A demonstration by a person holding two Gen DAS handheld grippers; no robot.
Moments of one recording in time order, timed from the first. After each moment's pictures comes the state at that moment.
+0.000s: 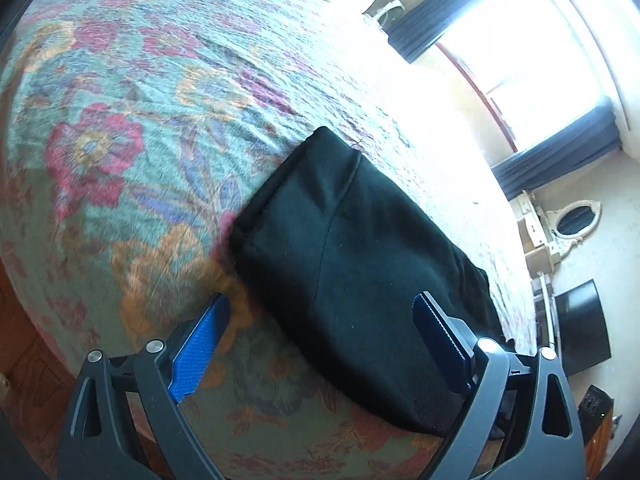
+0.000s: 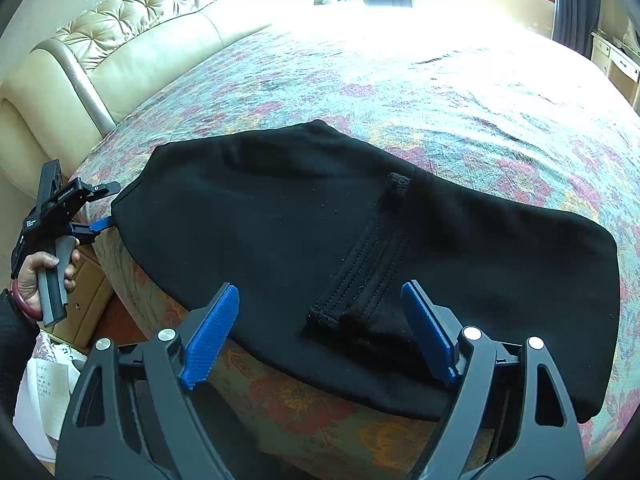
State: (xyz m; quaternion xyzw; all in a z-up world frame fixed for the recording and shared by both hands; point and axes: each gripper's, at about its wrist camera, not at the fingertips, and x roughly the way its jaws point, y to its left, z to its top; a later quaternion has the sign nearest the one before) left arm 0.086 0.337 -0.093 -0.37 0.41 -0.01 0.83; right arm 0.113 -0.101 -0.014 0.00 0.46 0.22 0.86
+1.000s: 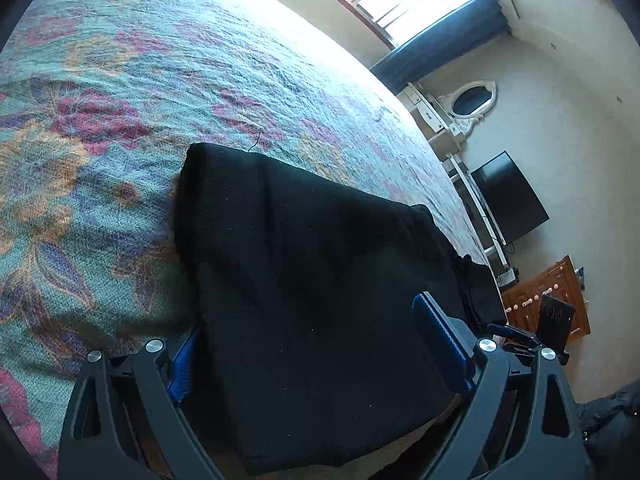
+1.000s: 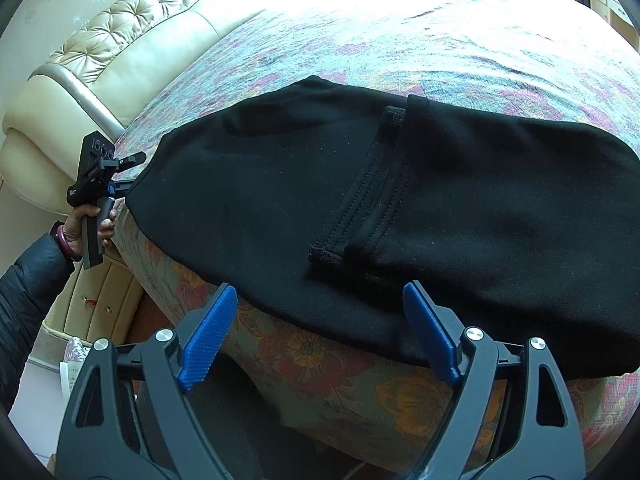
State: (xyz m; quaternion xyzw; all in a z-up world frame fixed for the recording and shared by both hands) left arm 0.165 0.347 -0.107 -0.28 0.44 -0.27 0.81; right arm 0.098 -0.122 -0.046 0.06 0.50 0.24 0.83
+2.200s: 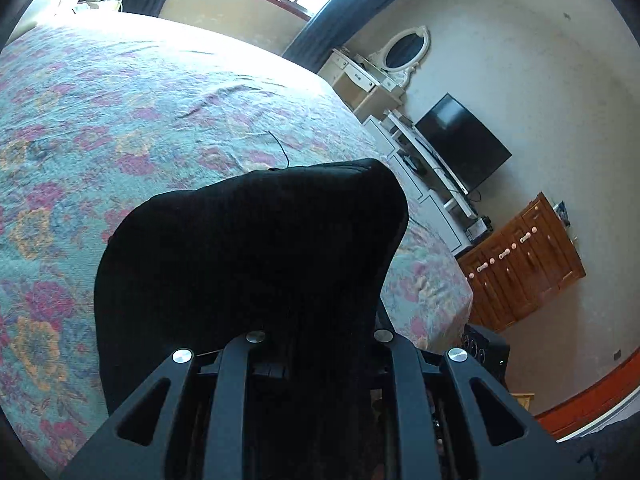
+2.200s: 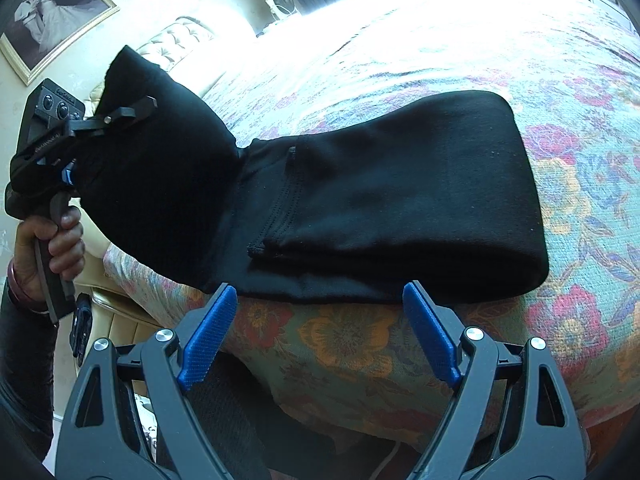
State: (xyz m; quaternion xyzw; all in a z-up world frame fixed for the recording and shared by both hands) left arm 0.160 0.022 0.044 -0.16 0.43 -0.37 0.81; right arm 0.056 -0.244 -0.028 0.20 0.46 0.19 0.85
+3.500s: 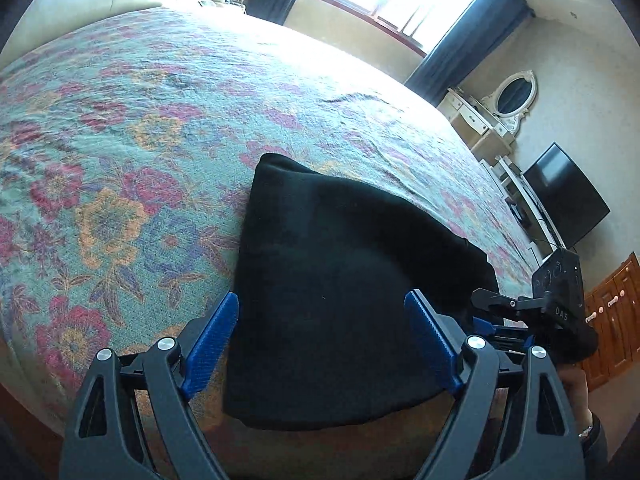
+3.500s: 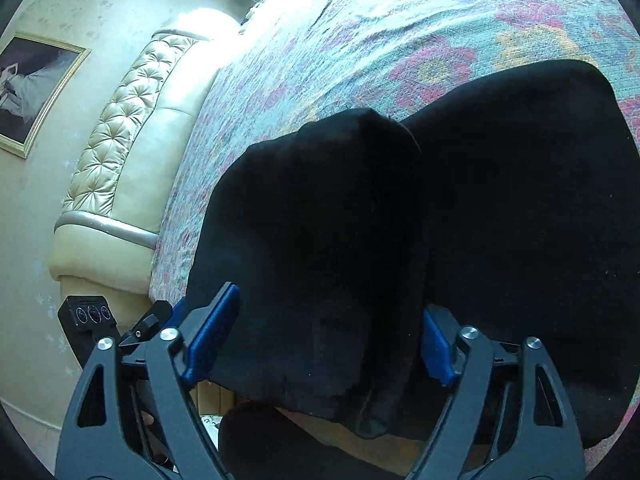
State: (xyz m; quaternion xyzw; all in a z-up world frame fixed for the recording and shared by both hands) left arm 0.105 0.080 -0.046 -0.20 0.42 -0.15 0.87; right arm 0.170 -0.236 -0.074 0.31 0.52 0.23 0.76
